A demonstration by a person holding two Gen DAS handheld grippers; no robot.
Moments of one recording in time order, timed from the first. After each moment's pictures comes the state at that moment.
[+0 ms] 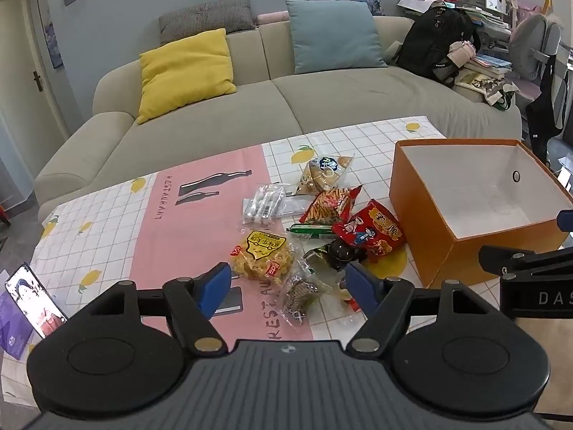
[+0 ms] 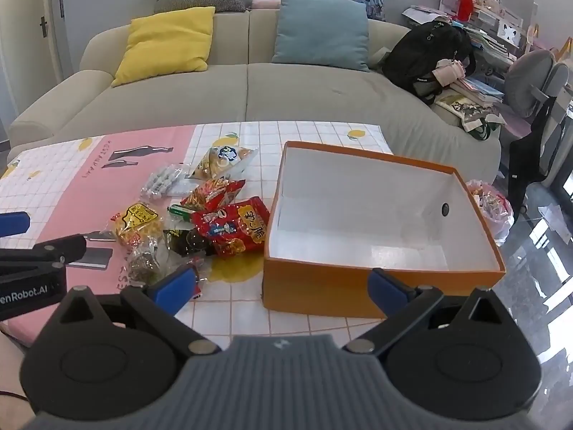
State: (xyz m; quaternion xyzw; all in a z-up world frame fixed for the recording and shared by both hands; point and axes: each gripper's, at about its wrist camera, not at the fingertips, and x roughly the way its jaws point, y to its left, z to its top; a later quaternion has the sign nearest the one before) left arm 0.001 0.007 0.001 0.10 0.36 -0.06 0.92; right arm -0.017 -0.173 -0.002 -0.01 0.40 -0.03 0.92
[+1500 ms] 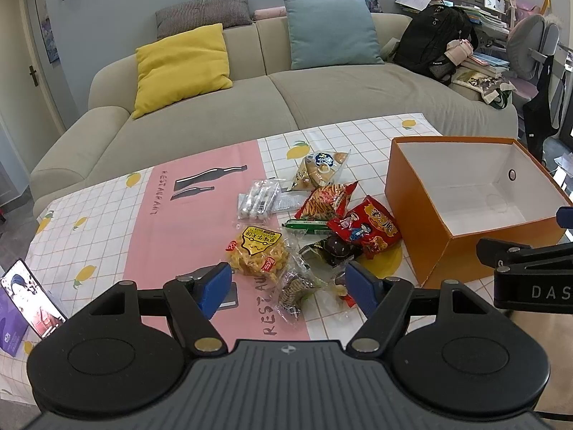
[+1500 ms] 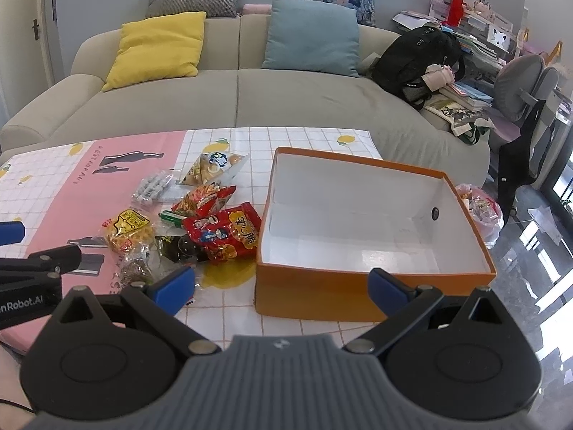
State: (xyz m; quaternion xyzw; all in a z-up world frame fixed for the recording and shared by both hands) left arm -0.002 0.002 -0.002 0.10 0.37 -0.06 0.92; right arm -0.015 -0.168 -0.002 -0.01 0.39 -0.05 0.92
